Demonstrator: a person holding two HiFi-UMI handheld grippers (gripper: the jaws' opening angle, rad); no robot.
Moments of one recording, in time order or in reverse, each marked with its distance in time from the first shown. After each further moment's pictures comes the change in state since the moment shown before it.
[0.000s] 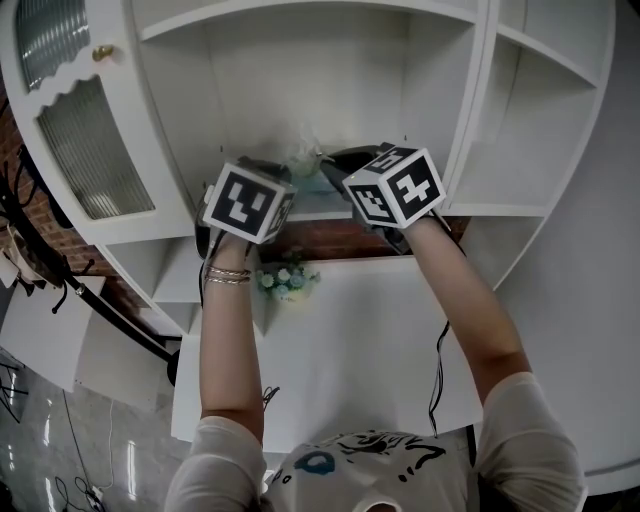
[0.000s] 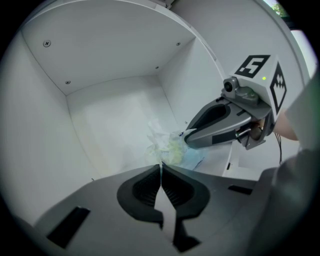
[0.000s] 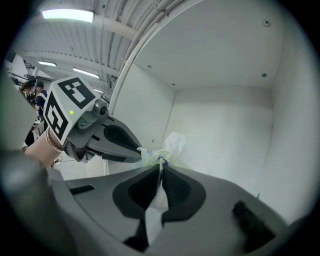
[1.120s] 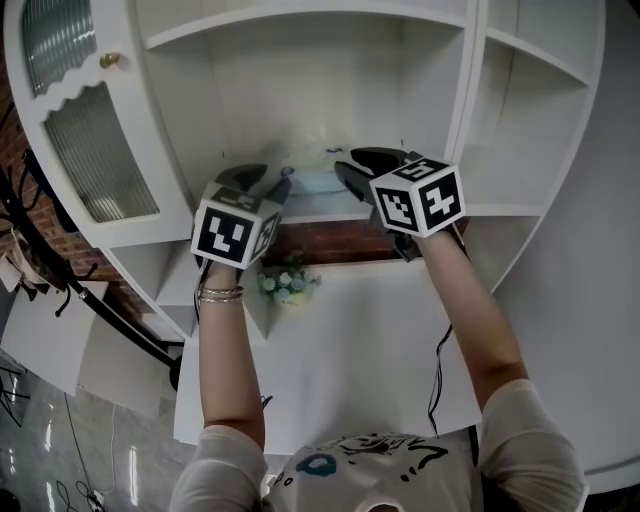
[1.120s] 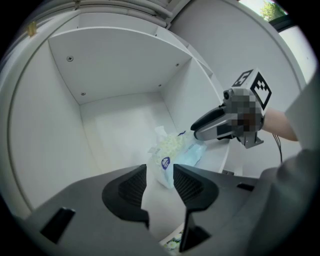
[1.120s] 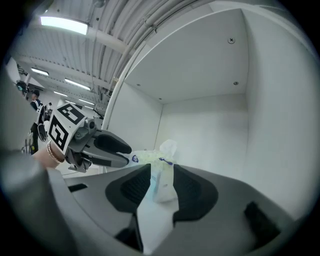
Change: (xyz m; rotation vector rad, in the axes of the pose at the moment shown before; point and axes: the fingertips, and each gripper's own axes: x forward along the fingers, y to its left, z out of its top) left arm -0.025 0.006 0.002 -0.027 -0.169 0.035; right arm -0.035 -0.020 0.004 0.102 -0.125 -0.074
